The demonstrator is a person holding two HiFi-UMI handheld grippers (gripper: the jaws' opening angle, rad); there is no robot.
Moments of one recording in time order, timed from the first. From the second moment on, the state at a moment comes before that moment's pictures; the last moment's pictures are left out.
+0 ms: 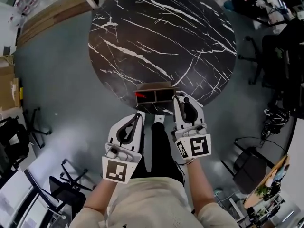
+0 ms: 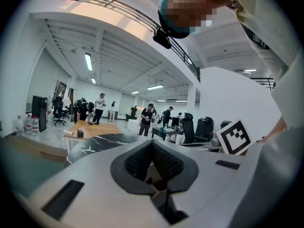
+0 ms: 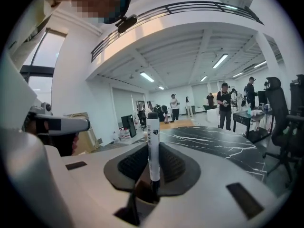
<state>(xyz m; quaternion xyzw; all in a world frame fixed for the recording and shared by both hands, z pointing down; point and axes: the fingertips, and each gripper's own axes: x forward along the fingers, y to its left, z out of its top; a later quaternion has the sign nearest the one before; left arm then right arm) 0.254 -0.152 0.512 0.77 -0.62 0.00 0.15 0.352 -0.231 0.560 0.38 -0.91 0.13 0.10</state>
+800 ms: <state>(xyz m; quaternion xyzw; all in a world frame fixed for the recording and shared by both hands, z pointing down) 0.241 -0.144 0.520 0.76 -0.62 0.01 0.16 0.339 -0.235 0.599 0.38 -0.90 0.11 0.16</state>
